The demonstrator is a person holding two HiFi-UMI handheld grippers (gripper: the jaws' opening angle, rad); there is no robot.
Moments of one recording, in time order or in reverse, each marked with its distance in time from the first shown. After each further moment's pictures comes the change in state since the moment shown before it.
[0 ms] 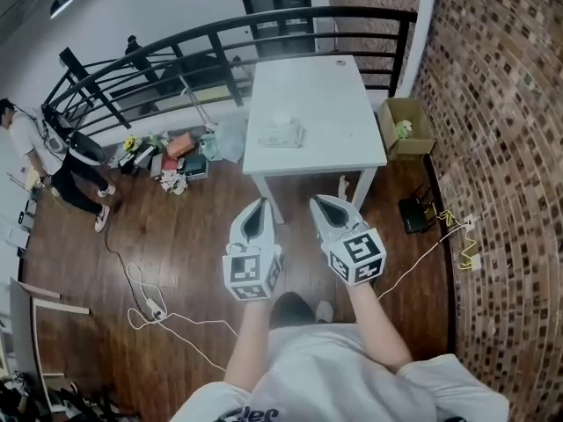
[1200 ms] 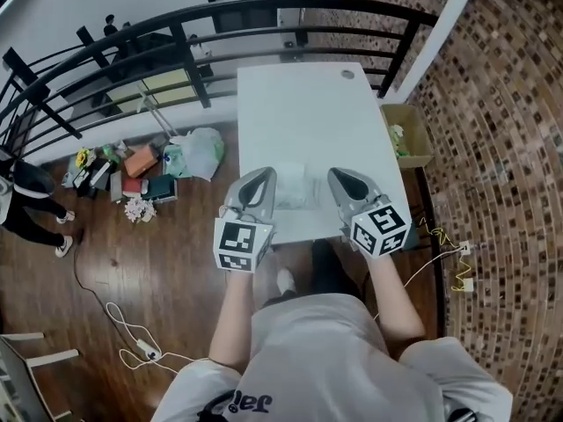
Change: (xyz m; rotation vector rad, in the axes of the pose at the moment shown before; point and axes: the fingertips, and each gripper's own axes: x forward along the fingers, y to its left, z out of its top) left arm 0.366 0.174 -0.010 0.091 0.036 -0.350; right arm 0.324 -0.214 0.020 -0.031 0.089 -0.101
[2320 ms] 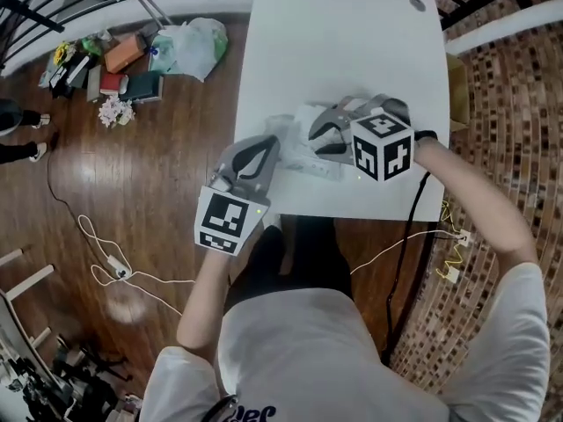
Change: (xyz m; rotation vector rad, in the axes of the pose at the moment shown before) left arm 0.048 0.041 -0.185 -0.130 0.261 -0.022; right arm 0.114 0.028 -0.210 -1.029 0.729 1.232
